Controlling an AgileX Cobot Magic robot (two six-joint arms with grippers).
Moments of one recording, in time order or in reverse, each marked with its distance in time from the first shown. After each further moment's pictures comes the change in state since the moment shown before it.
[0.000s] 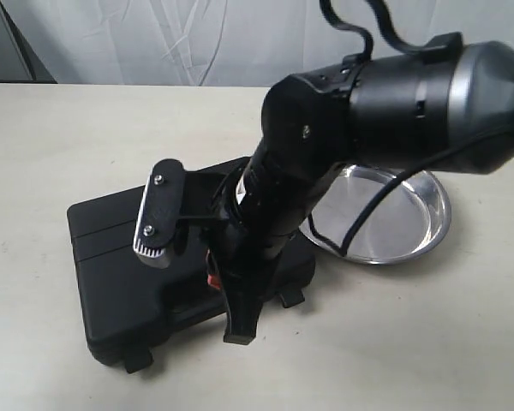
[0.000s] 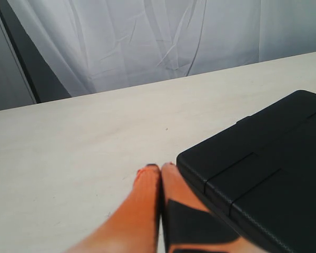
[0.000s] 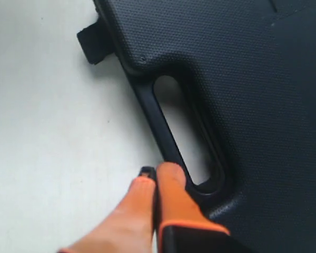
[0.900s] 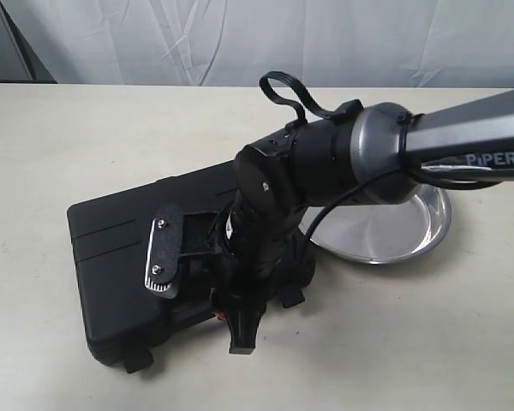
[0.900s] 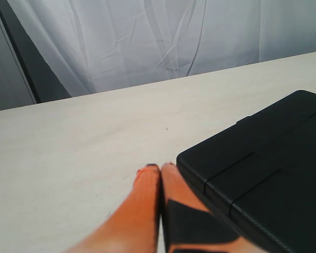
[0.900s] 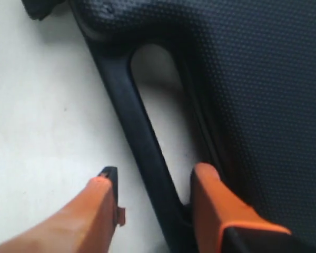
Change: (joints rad) left arm 0.000 0.000 0.000 0.000 0.000 0.000; right arm 0.004 0.179 0.000 -0.082 -0.107 -0.006
